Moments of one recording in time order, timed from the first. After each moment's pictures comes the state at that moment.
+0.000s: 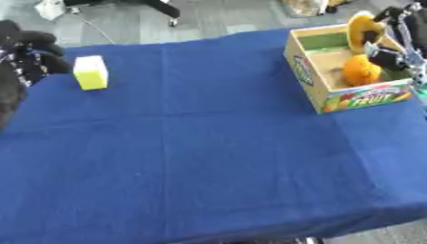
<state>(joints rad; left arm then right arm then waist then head) -0.37 0.48 -0.09 -1.81 0.45 0.18 -0.20 -0.66 -0.67 0.11 -1.01 0.76 -0.08 -0.31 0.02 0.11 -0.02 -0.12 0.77</state>
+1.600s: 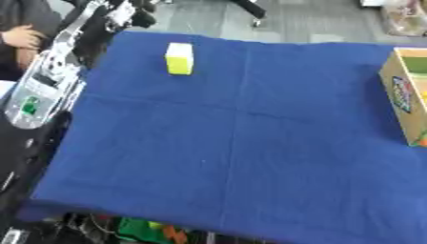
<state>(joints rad) -0.50 0.60 -0.04 -1.64 0.14 0.11 -0.17 -0.39 -0.72 0.07 -1.90 0.57 -0.08 -0.16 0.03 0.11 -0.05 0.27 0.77</state>
